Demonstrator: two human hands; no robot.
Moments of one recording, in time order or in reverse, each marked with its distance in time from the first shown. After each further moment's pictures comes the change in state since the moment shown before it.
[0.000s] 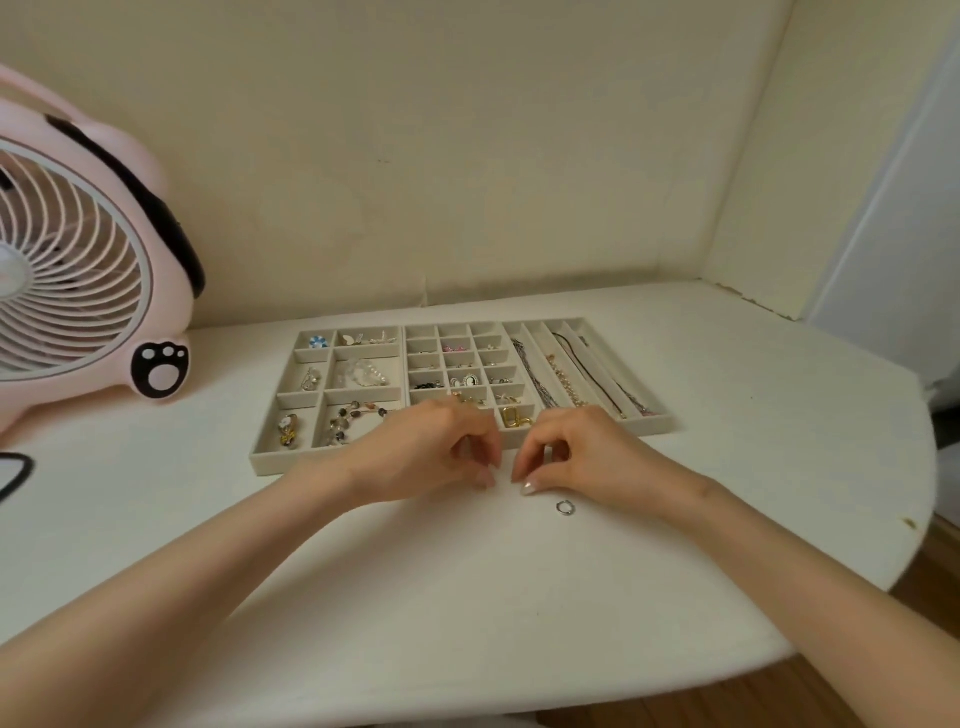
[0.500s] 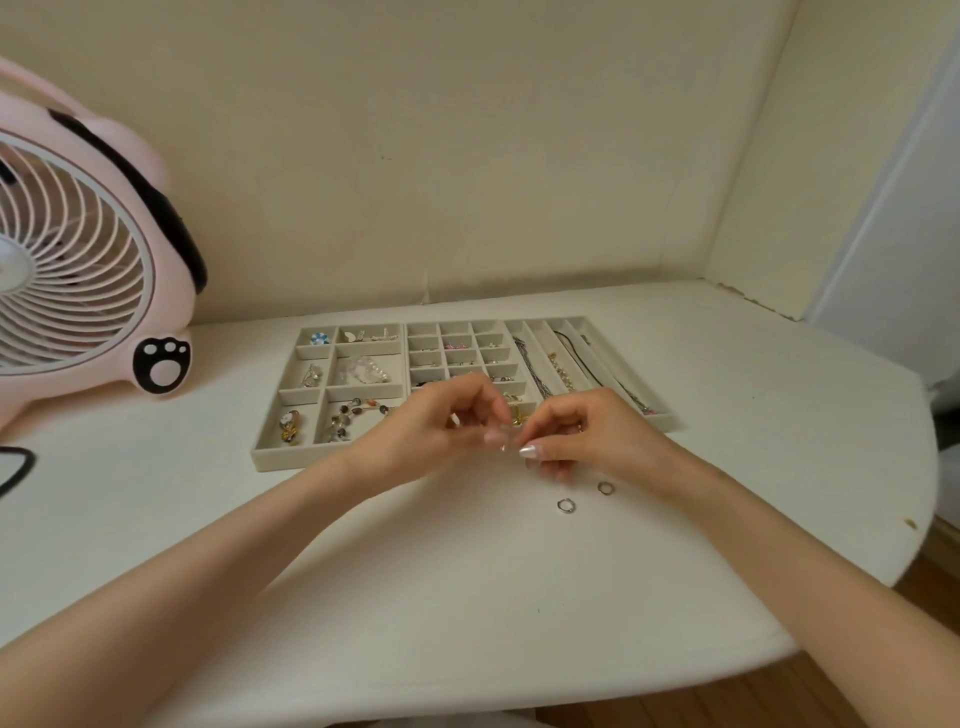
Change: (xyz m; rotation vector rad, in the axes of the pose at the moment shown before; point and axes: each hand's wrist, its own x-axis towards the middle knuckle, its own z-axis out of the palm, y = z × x) left_hand -0.001 0.005 0.002 -0.643 0.142 -0.080; right_hand 0.001 -0.001 -0.007 0.464 0.042 0.037
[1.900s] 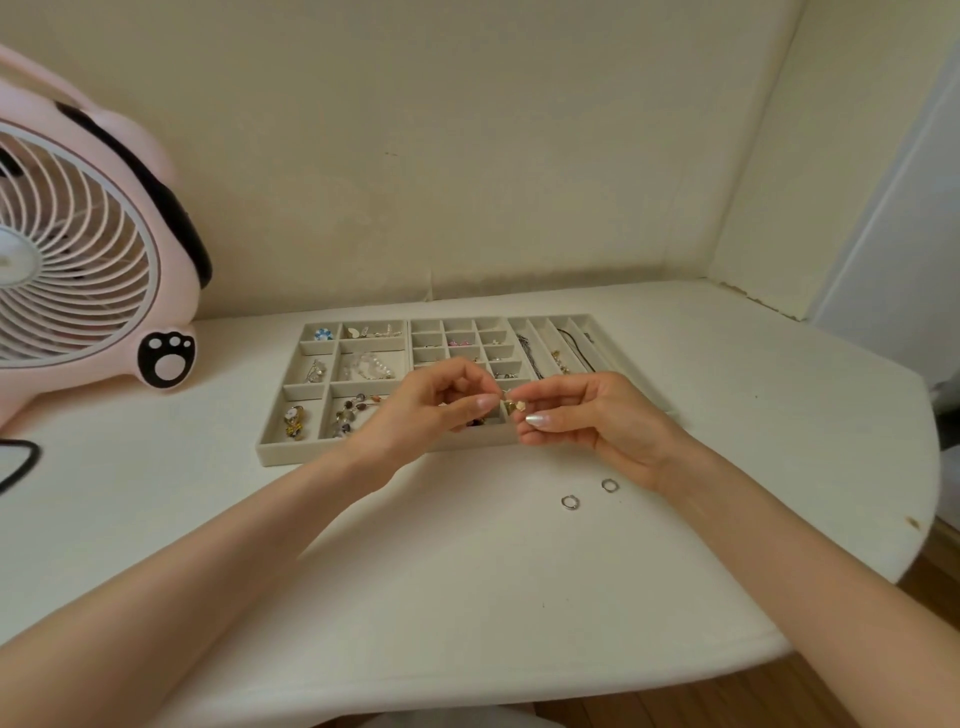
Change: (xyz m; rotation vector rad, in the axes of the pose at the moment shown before) left_hand 0.002 -0.005 -0.001 -0.249 0.168 -0.106; right_hand 0.006 -0.007 0.000 0.484 0.034 0.106
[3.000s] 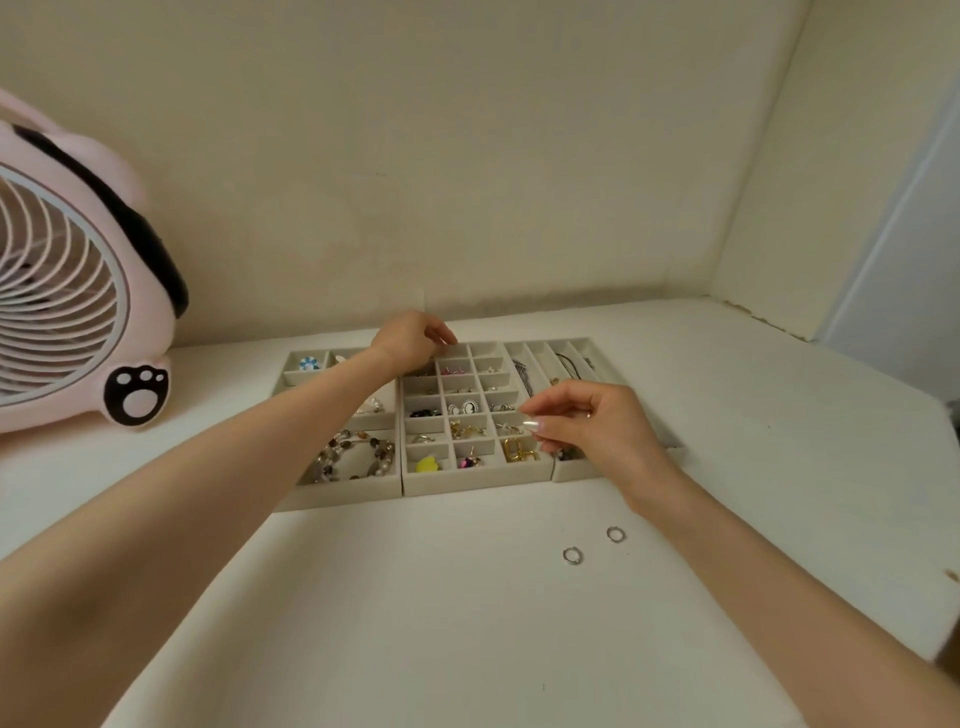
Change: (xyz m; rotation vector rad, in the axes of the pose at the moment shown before) left_hand 0.147 -0.037 -0.063 0.718 0.181 -0.196; right_hand 0.027 0.007 -0.009 -0.307 0.281 -0.185
